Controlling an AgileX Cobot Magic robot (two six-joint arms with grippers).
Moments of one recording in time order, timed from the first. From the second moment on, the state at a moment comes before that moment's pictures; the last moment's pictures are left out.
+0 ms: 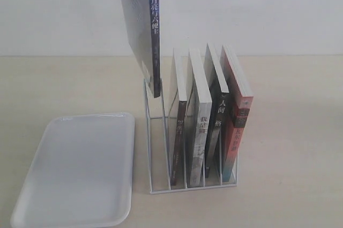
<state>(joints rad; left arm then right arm) -0.09 0.00 0.00 0.04 0.31 0.13 0.93 1.83 -2.14 -0.34 1.25 0.30</state>
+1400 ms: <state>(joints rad) -0.09 0.00 0.00 0.04 0.31 0.13 1.05 2.01 -2.24 -0.23 1.08 -0.34</state>
